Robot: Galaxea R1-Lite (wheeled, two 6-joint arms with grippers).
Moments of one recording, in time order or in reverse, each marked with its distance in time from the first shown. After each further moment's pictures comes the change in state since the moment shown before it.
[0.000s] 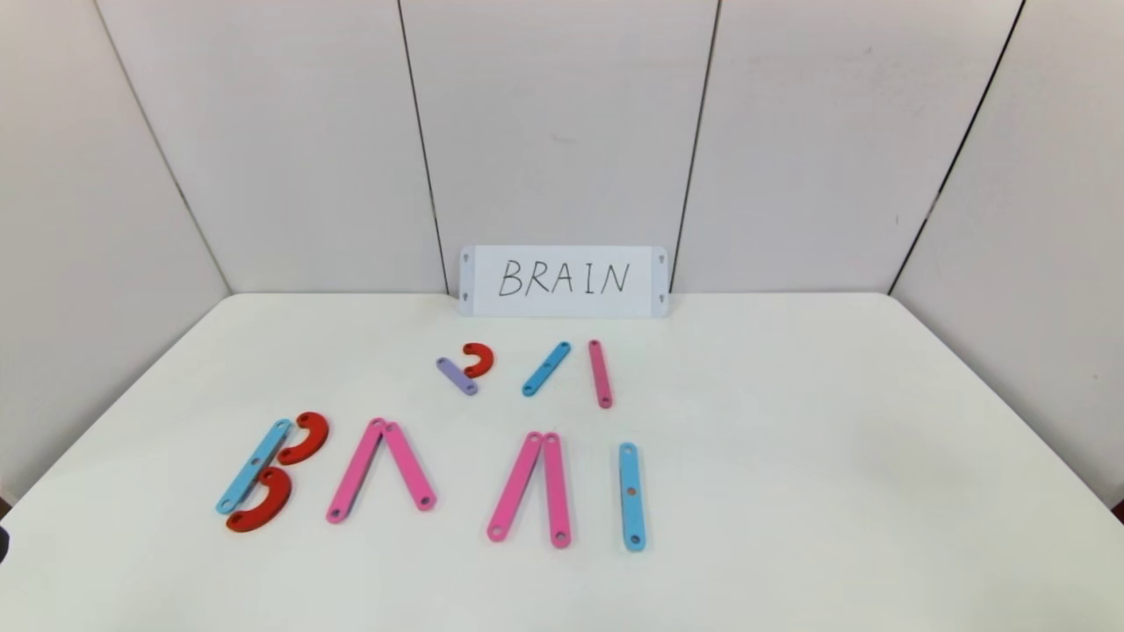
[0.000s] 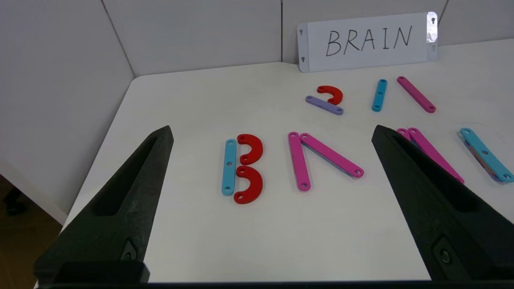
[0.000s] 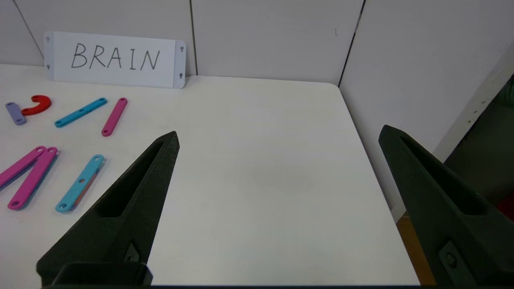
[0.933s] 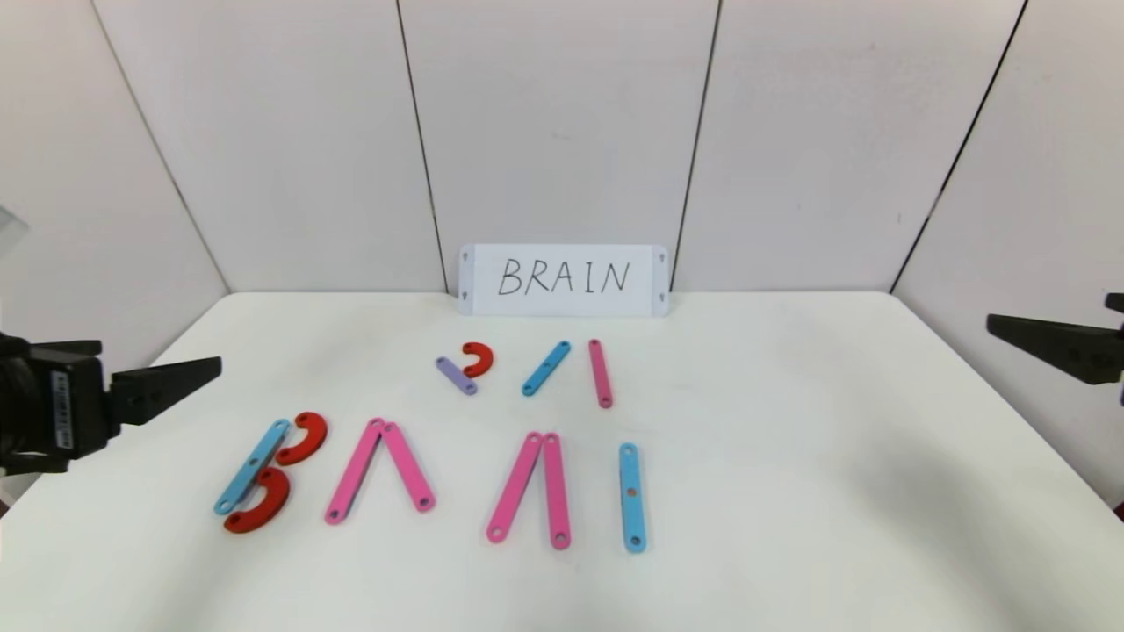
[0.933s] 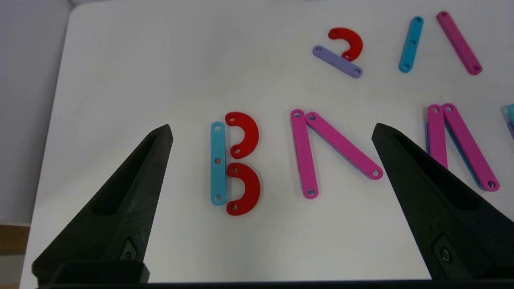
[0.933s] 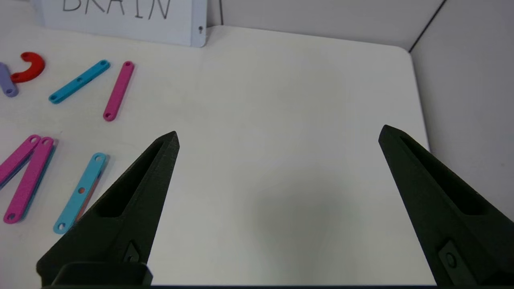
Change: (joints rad) left arm -0.004 0.667 -0.320 0.047 -0.020 0.012; right arm 0.078 0.701 -0.268 -0.118 0.059 0.003
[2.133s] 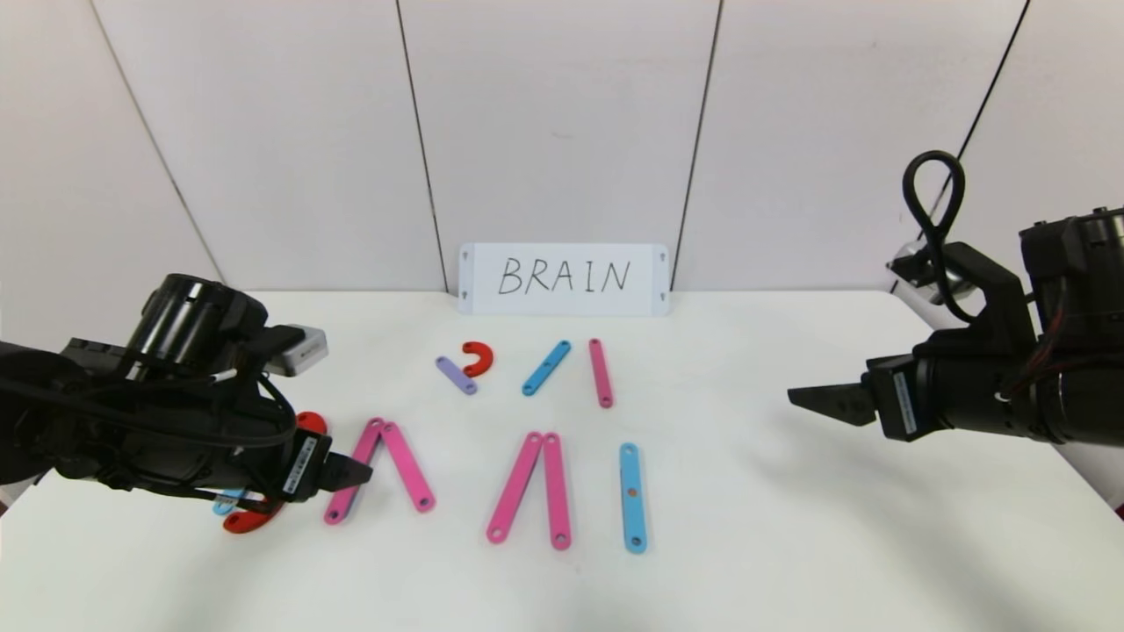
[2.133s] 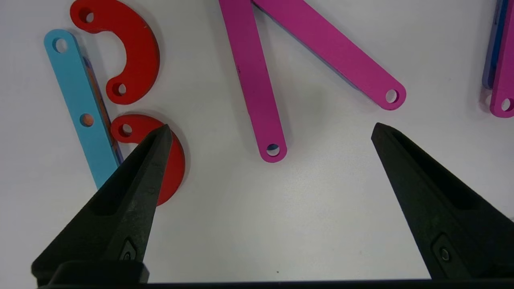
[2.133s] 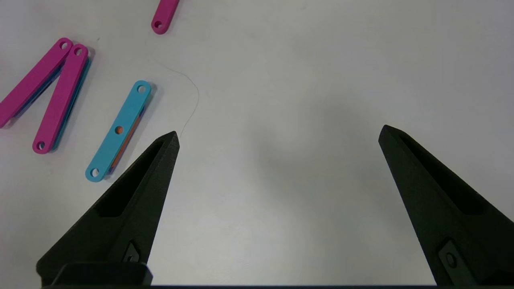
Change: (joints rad) left arm -0.189 0.488 -0.040 0.080 0.025 -0.011; right arm 0.185 0.370 -0.052 -0.006 0.068 0.004
